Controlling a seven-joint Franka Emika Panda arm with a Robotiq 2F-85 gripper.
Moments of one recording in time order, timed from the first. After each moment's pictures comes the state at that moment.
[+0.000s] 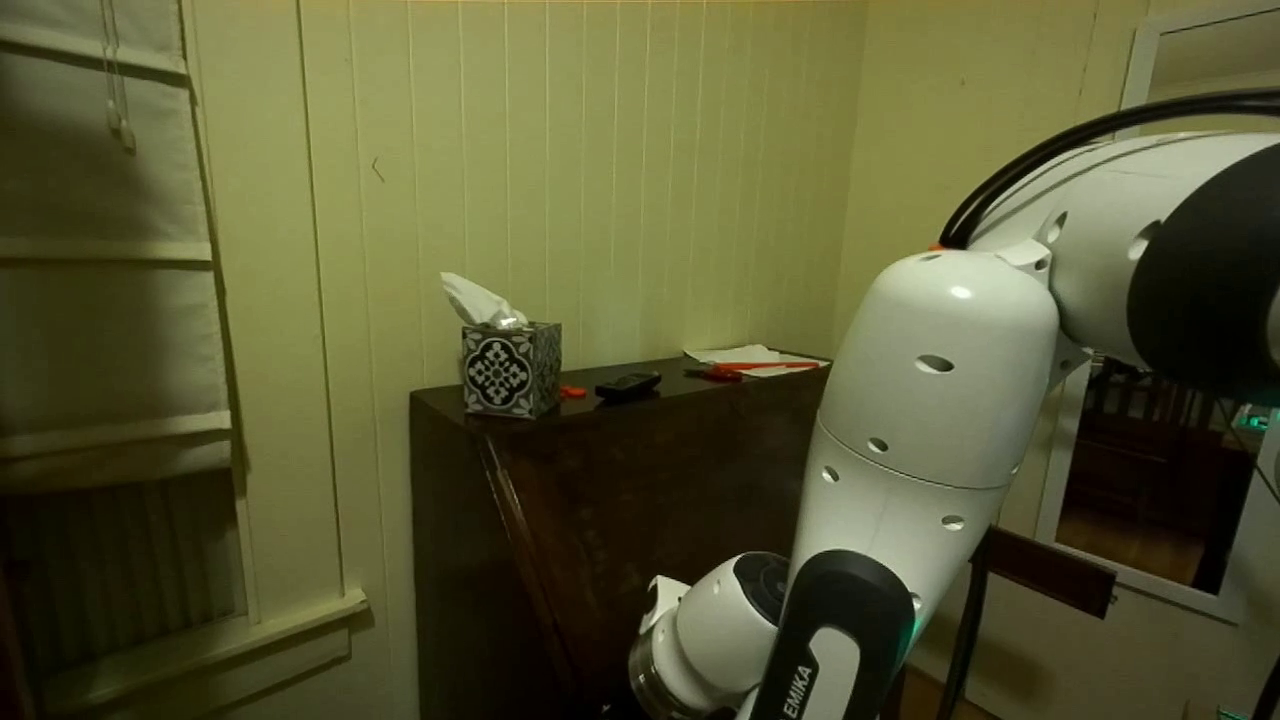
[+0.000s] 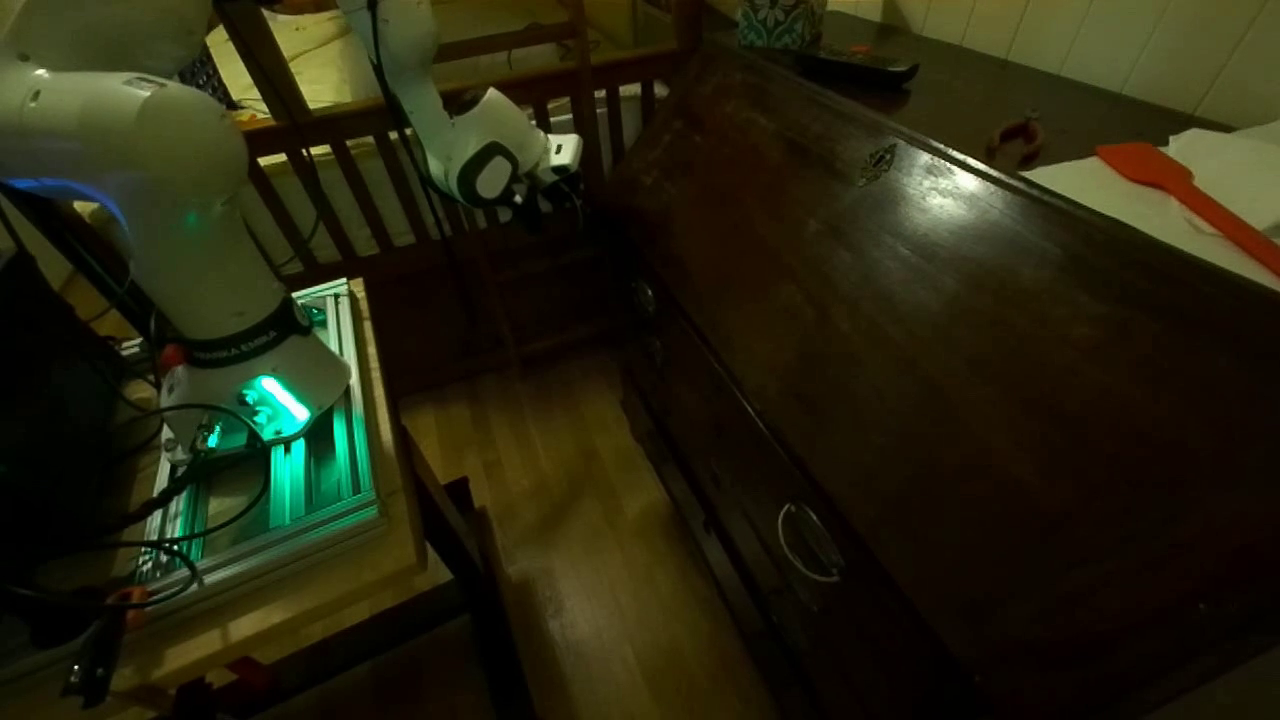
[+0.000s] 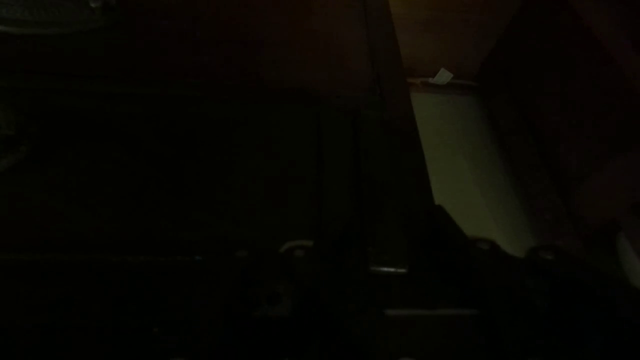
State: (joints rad) arm 0.88 0.84 -0.26 -2.21 0.47 3.59 0.24
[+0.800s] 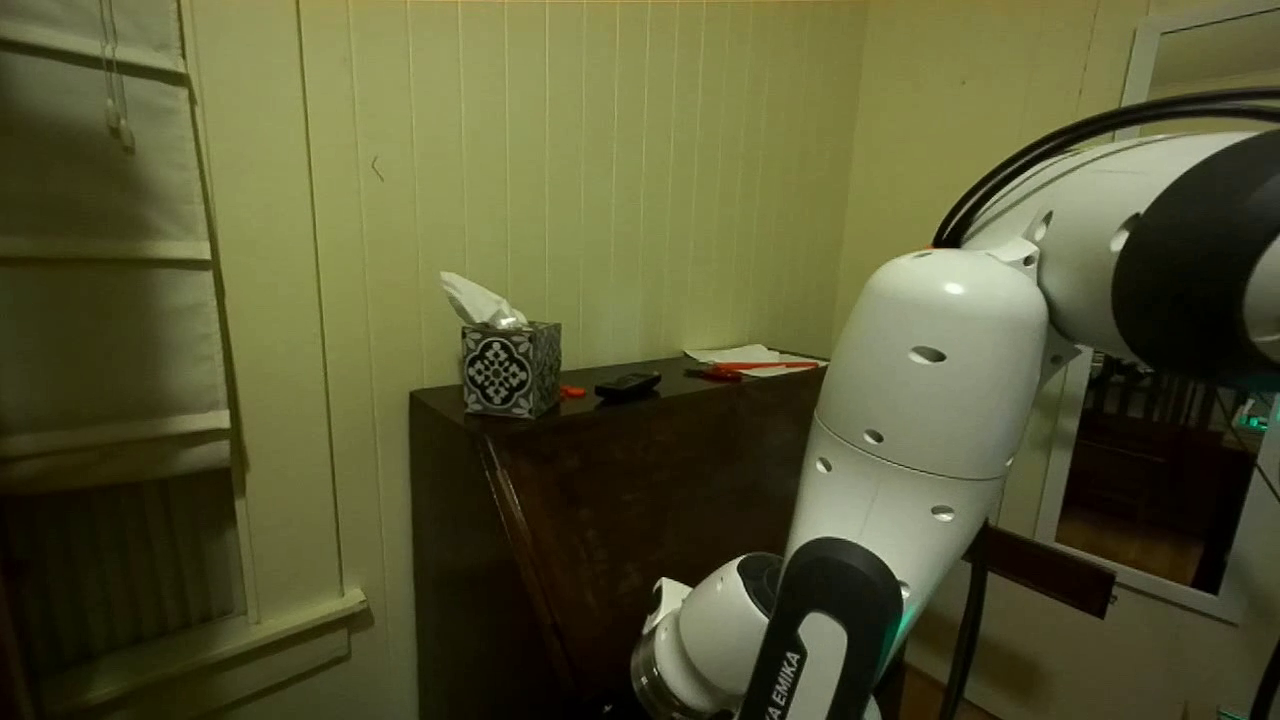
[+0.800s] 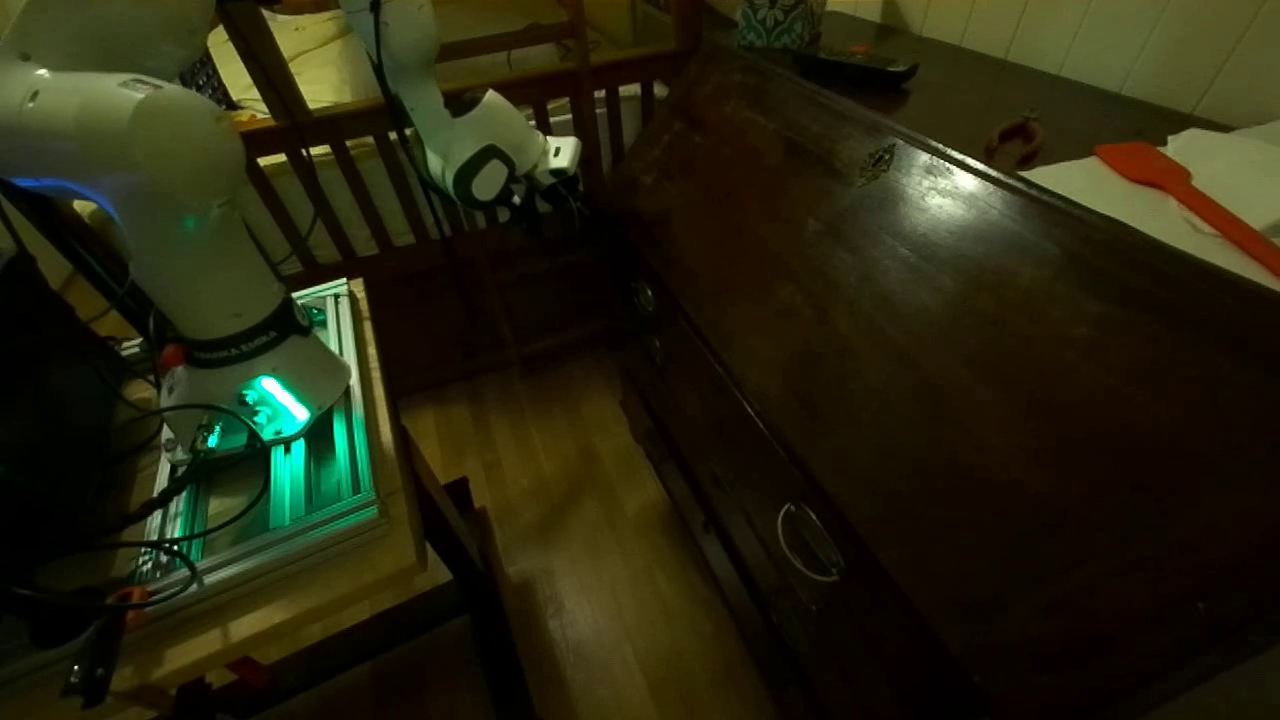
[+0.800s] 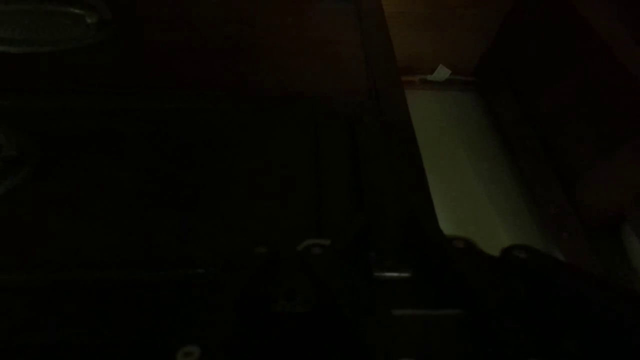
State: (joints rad) arm 0.82 0.83 -0.19 -2.20 0.52 3.60 0.20
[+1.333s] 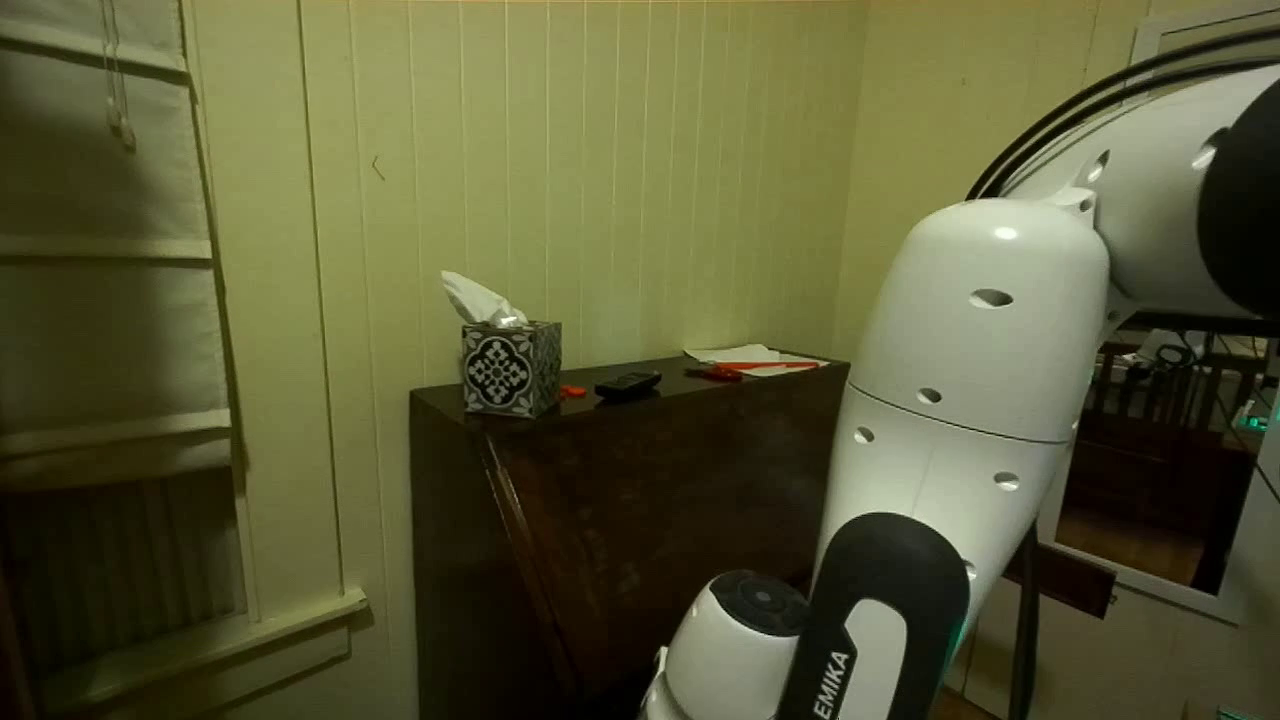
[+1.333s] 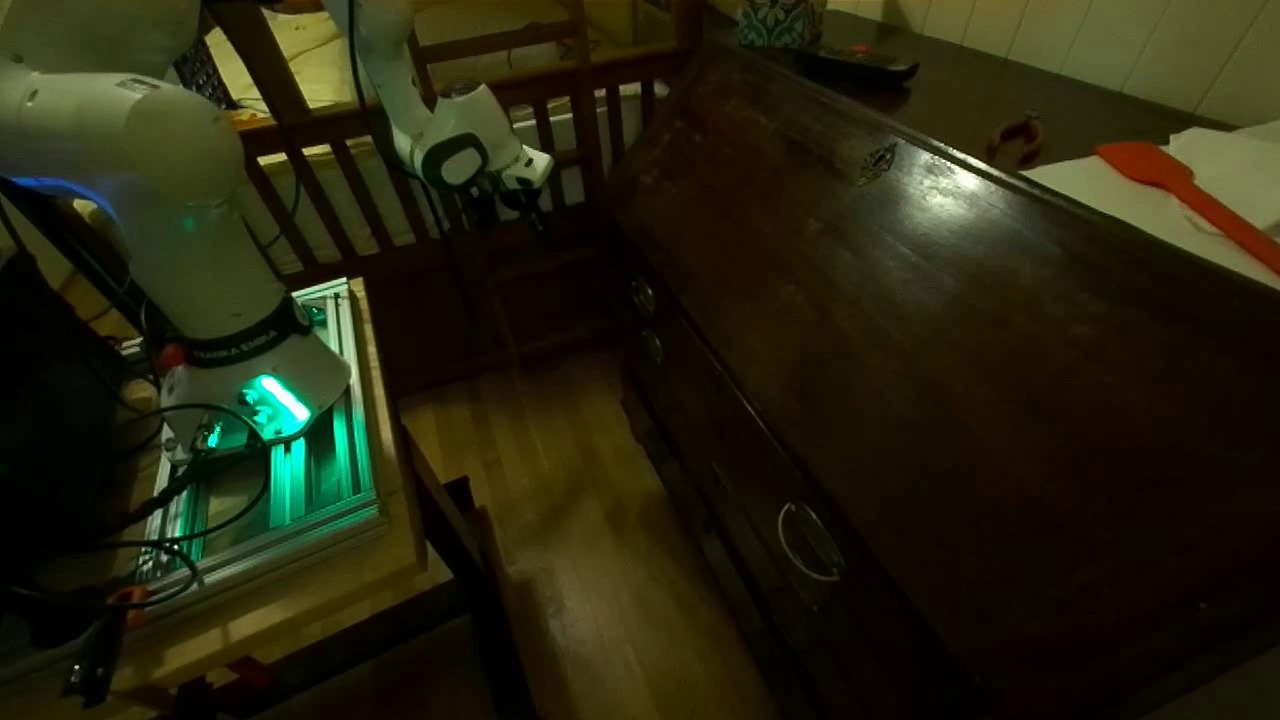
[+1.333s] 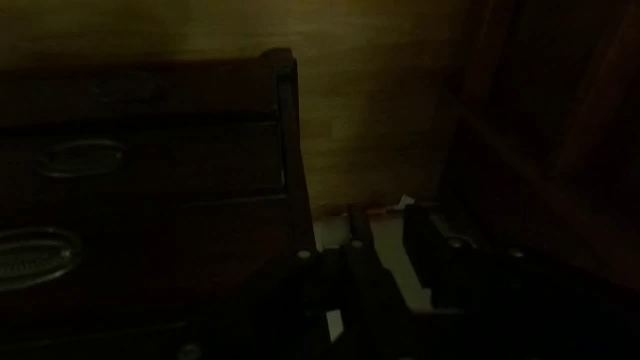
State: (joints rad) arm 0.82 0.75 -0.06 -2.25 0.55 3.32 0.31
